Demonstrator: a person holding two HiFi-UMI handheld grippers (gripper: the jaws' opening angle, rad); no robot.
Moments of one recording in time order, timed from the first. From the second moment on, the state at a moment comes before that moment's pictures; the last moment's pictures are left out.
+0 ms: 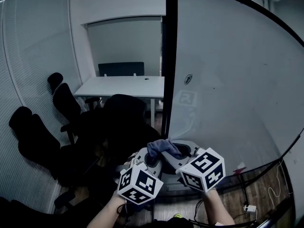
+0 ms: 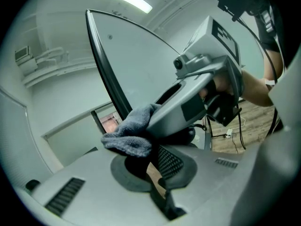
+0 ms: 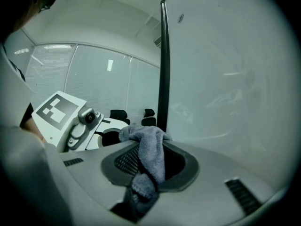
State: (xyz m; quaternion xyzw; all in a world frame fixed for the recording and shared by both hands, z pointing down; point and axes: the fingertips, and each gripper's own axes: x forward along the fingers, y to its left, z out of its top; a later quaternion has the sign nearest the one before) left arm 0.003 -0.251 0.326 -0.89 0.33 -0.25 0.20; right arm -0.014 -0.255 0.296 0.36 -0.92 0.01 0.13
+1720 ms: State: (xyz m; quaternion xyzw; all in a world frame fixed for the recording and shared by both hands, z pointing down) left arm 0.005 -0.256 0.191 -0.85 0.35 -0.22 0.33; right arm -0.015 -0.253 0.157 0.36 -0.92 -0.15 0.11
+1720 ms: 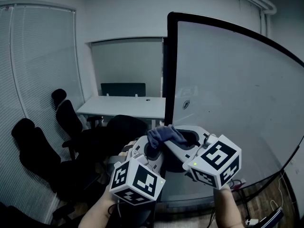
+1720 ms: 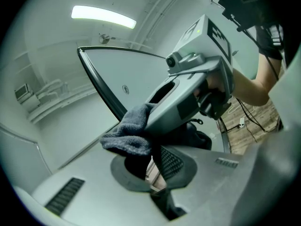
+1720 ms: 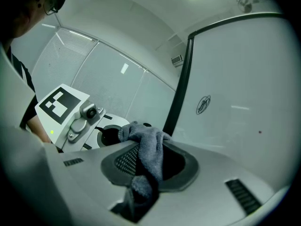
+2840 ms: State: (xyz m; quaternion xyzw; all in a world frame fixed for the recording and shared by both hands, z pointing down) left arm -0.001 -0.261 0.117 -0.80 0.36 -0.25 0.41; right arm -0.019 -0.252 0.081 0.38 -0.89 -0.23 0.11
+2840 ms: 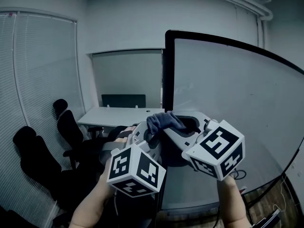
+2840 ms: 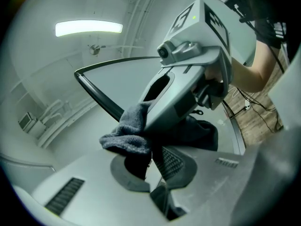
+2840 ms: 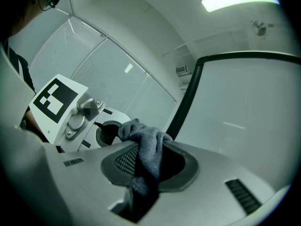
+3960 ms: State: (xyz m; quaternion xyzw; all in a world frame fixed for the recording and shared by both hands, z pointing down) left arm -0.009 -0.269 0.042 -0.76 0.38 -0.24 0.46; right arm -0.027 -0.257 0.007 0.40 -0.86 -0.29 0.11
